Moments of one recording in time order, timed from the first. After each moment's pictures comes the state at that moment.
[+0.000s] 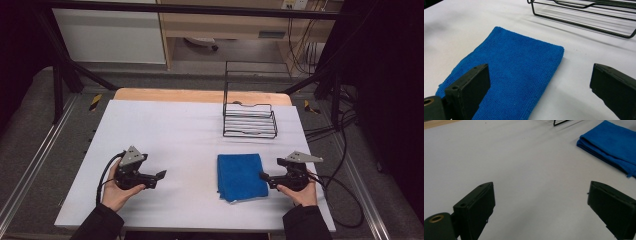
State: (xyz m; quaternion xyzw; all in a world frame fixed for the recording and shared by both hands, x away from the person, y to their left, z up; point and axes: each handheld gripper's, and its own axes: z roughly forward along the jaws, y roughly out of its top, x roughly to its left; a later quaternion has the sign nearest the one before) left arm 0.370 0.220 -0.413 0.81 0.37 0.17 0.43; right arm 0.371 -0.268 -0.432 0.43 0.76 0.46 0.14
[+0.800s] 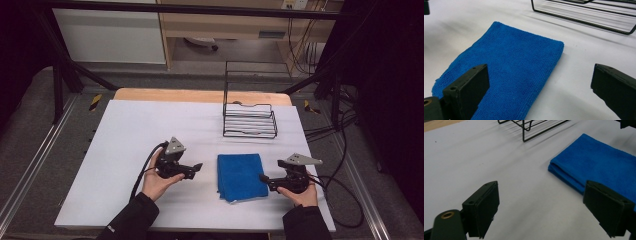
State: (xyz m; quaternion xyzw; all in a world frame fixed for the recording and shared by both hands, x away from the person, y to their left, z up) left arm 0.400 0.117 -0.406 0.82 0.35 0.14 0.43; right arm 0.366 -0.268 -0.436 0.43 0.77 0.45 0.15
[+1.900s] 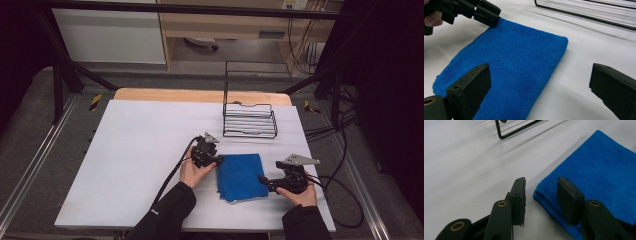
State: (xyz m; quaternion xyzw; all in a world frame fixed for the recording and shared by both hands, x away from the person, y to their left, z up) left arm 0.447 0.031 -0.439 0.84 0.38 0.11 0.37; right arm 0.367 -0.265 -0.439 0.43 0.77 0.44 0.14
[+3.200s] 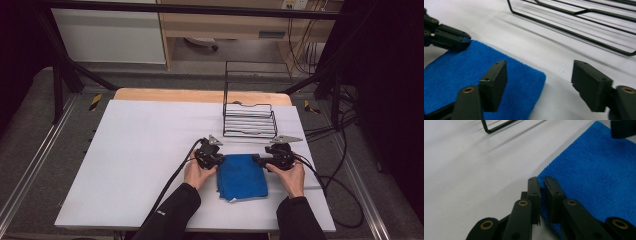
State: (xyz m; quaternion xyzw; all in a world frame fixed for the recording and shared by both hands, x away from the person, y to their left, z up) left arm 0.449 0.022 -0.450 0.85 0.36 0.09 0.37; right arm 0.437 -0.245 -0.441 0.45 0.78 0.40 0.16
